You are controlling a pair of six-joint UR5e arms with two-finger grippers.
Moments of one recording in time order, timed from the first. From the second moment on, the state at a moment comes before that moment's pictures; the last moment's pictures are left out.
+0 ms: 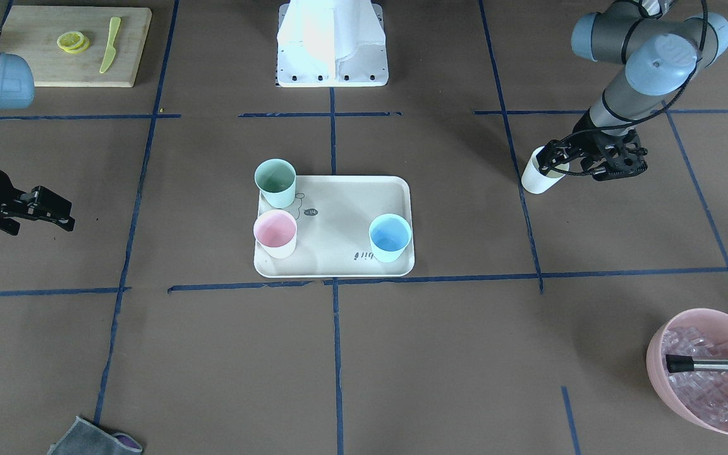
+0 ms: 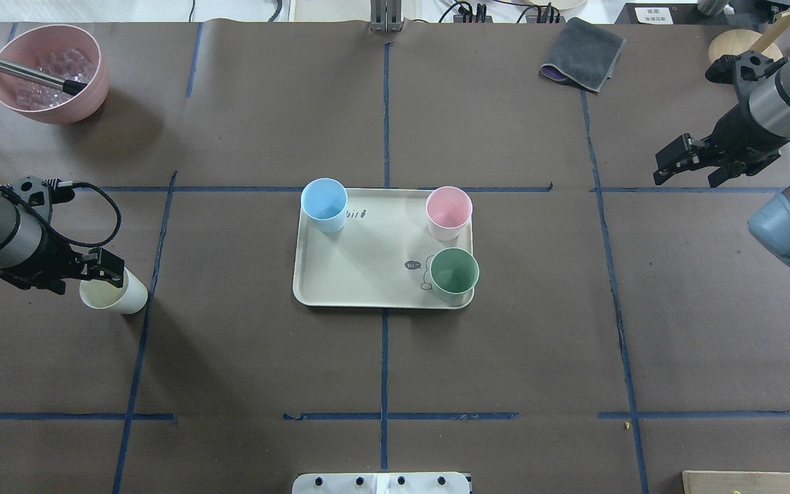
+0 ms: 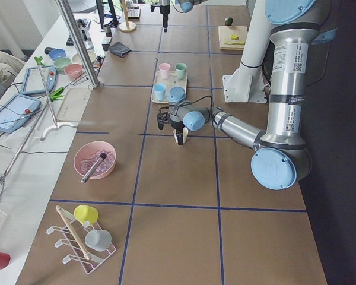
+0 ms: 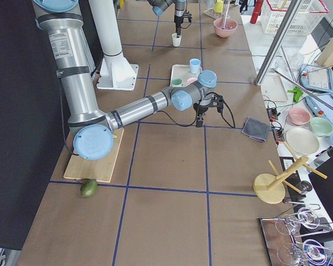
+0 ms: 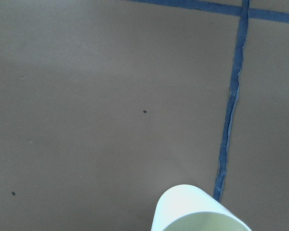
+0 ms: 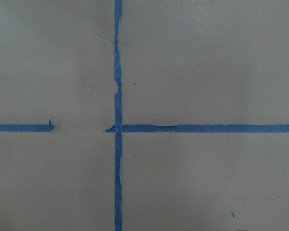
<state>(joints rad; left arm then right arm) -0.78 -1.58 -1.83 -1.93 -2.13 -1.09 1.07 -1.36 1.74 -1.44 2.30 0.71</state>
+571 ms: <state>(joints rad) -0.77 -1.59 -1.83 -1.98 -2.13 -1.22 1.07 -1.36 1.74 -1.43 2.30 0.71</state>
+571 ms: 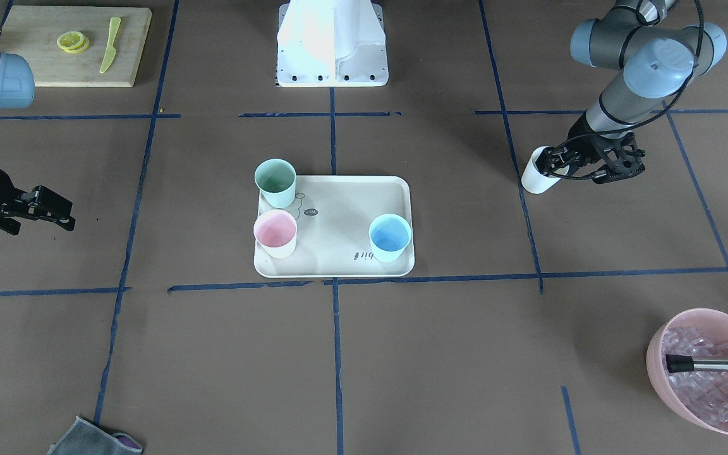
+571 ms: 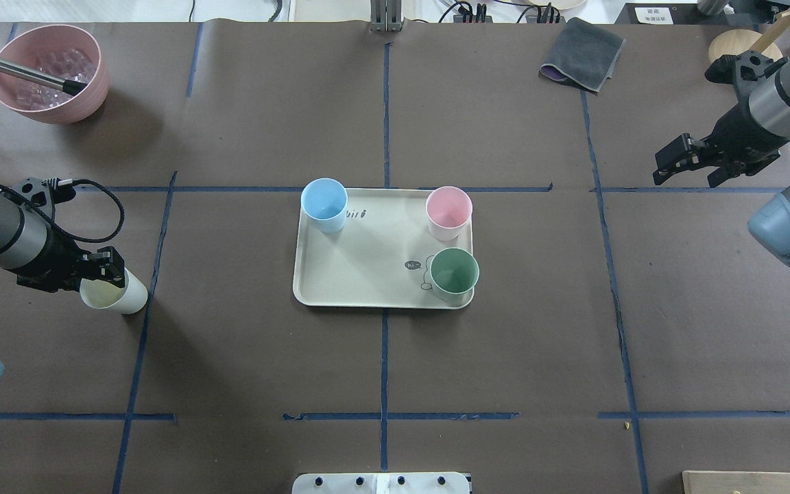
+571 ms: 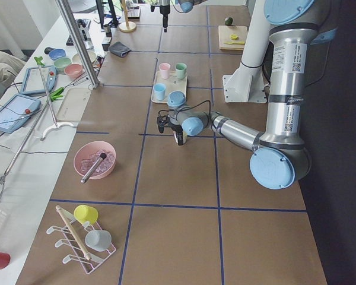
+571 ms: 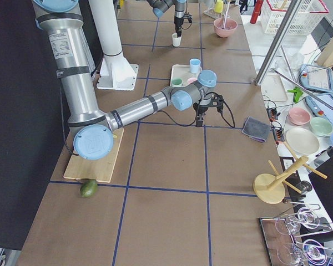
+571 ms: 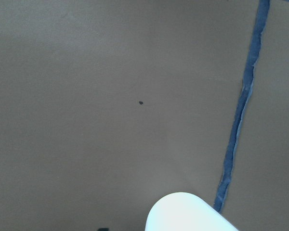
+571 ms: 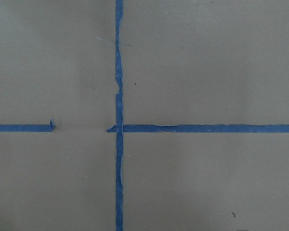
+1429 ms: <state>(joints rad) -0.74 -1.77 -1.93 -1.81 -2.07 -1.48 1.07 -1.36 1.75 -1.43 2.30 0.71</state>
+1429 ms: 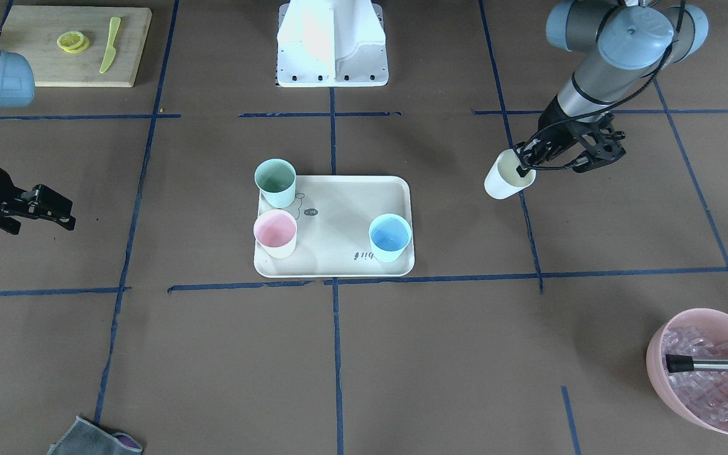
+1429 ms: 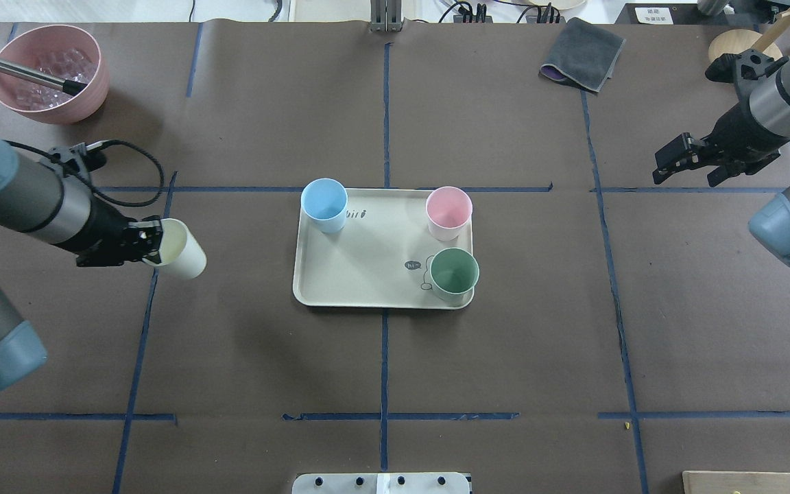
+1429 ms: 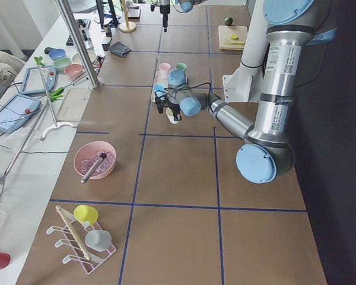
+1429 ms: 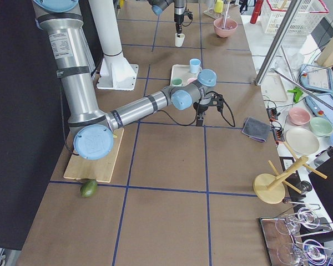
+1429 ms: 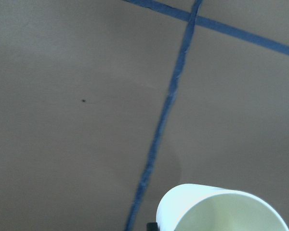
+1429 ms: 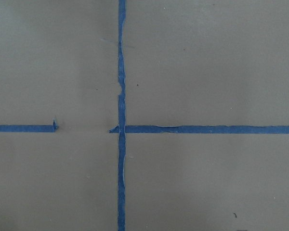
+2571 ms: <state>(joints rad) -0.50 -2.19 -1.76 -1.54 -1.84 -1.74 1.08 -1.37 1.75 -1.43 2.30 0.71</state>
